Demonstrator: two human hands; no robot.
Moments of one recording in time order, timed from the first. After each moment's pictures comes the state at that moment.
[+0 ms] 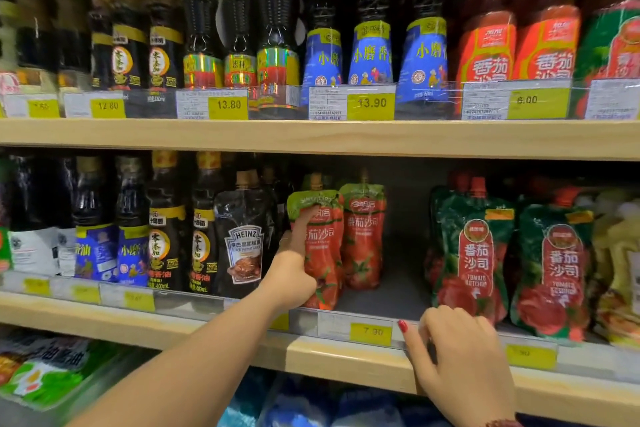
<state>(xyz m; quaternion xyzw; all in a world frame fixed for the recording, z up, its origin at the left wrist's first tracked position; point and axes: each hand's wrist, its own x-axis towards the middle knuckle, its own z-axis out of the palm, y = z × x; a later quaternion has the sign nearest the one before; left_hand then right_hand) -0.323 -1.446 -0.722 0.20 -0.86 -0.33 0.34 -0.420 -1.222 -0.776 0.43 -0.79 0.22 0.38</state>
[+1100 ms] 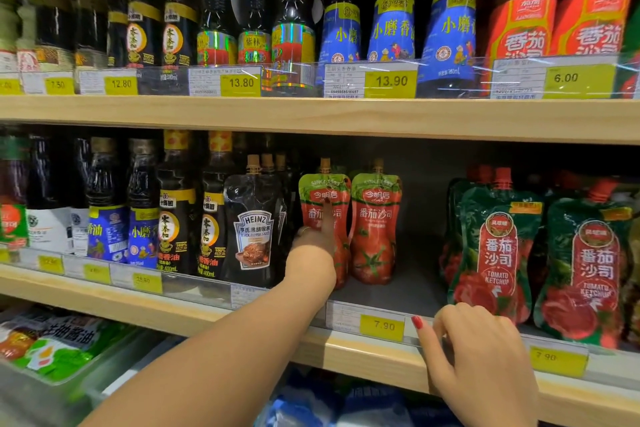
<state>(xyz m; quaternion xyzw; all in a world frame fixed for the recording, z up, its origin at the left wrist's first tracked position) -0.359 -1.434 -0.709 0.40 -0.90 -0.09 0.17 -0.423 -1.223 -0.778 0.43 -0.77 0.23 0.41</state>
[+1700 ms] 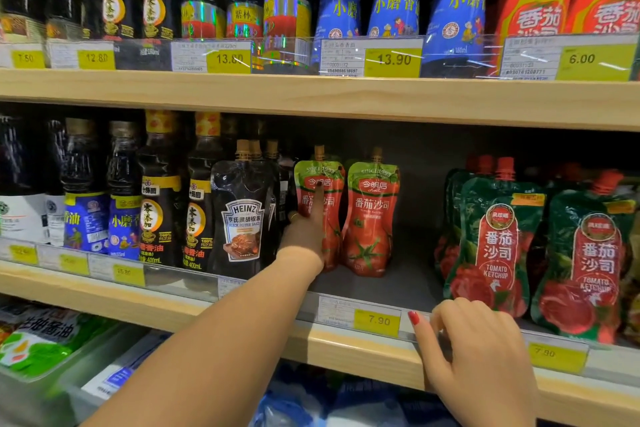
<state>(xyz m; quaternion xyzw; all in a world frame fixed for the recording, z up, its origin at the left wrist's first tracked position) -0.369 -1.457 -0.717 0.37 -0.90 -0.09 0.22 -0.428 -1.225 -0.784 0.43 -0.75 0.24 0.43</state>
